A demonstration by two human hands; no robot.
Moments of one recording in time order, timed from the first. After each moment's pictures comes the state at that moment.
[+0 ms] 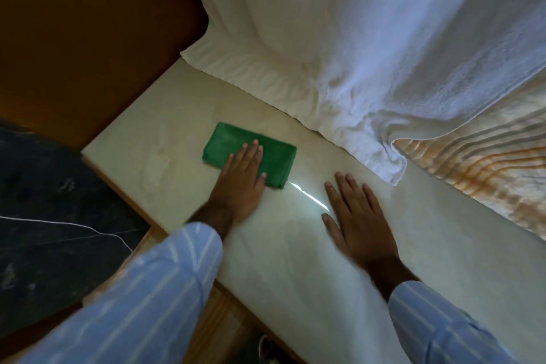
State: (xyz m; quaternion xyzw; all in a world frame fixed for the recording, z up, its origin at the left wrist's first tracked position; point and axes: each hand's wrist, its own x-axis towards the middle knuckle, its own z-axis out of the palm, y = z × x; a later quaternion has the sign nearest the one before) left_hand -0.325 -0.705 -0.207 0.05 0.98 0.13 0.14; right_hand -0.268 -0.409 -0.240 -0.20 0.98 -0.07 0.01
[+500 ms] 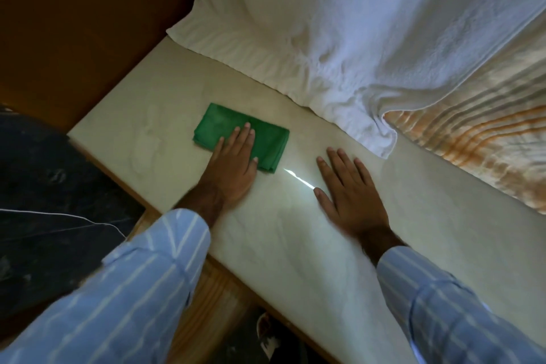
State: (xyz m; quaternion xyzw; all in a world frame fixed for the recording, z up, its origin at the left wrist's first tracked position) left_hand -0.306 -0.699 -0.200 0.06 0.98 0.10 0.14; right_hand -0.267 -0.410 -0.227 -0.19 0.98 -0.06 0.05
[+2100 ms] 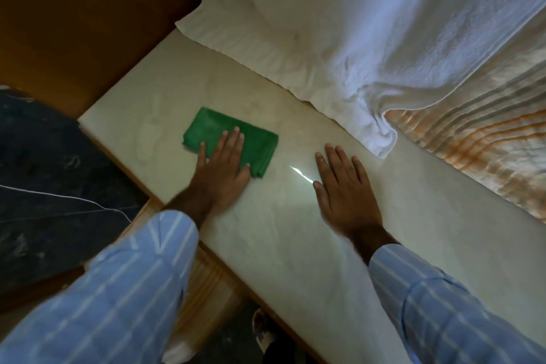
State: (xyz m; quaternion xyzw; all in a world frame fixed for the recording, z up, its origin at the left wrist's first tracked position) left_hand -0.278 -0.706 -0.208 0.00 0.99 0.04 0.16; right_hand -0.266 -0.411 -0.228 -0.19 0.98 -0.07 0.03
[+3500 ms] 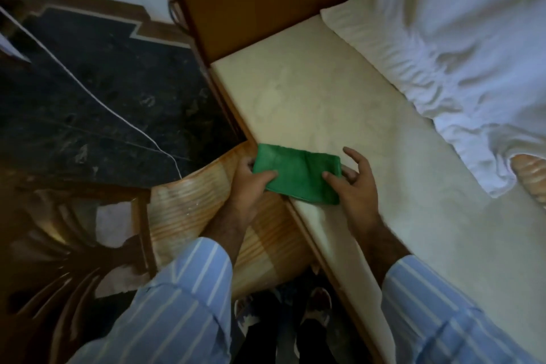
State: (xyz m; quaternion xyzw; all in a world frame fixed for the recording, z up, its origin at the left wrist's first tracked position) left_hand -0.134 -0.781 -0.184 -0.45 0.55 0.70 -0.09; right_hand -0.210 -0.591 -0.187 0.03 0.68 -0.69 0.24
